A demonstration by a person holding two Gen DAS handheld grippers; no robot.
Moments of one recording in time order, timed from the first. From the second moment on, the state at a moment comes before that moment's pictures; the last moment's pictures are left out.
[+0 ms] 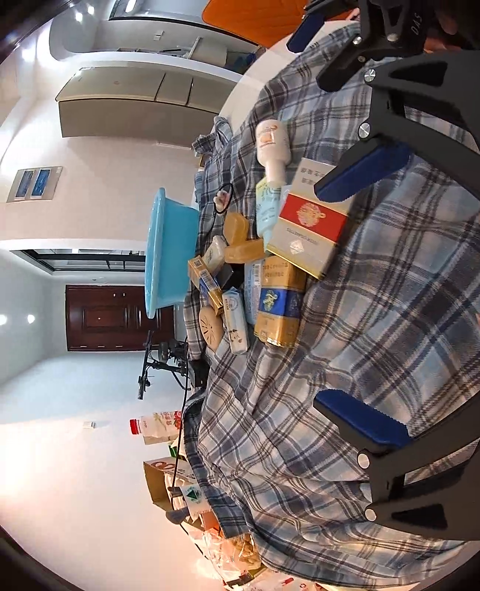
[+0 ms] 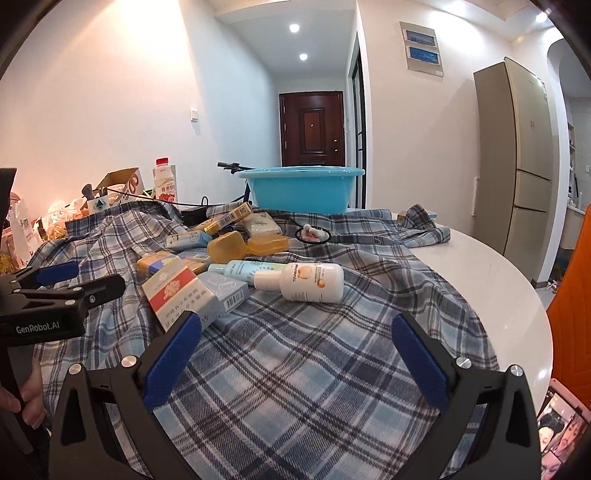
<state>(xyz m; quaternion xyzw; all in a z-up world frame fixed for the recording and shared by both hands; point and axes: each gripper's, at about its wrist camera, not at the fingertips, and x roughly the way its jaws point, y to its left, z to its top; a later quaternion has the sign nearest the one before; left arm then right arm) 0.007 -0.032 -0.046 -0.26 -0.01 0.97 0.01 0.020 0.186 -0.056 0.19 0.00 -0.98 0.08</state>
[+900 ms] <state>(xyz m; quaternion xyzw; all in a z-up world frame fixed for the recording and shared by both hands) 0.026 -0.034 -0.049 -0.20 -0.02 0.98 0.02 0.027 0.192 -0.076 0.16 -0.02 -0.98 0.07</state>
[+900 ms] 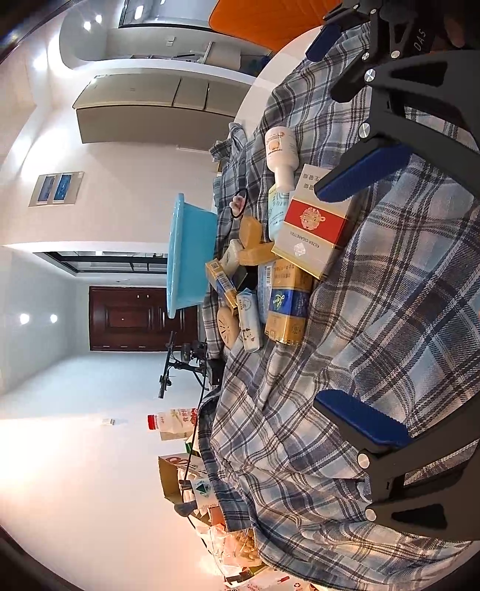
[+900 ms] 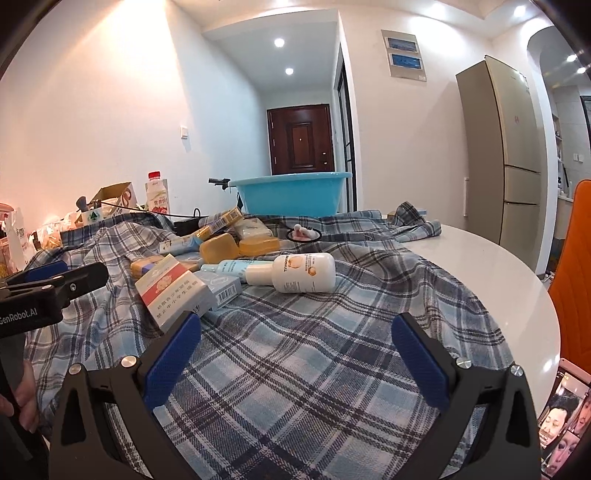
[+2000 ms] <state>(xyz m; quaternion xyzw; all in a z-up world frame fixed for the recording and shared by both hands) 0.025 -0.038 -0.061 -0.23 -0.04 0.97 0.04 0.024 0.190 -0.079 0.18 -0.01 -0.98 0.06</state>
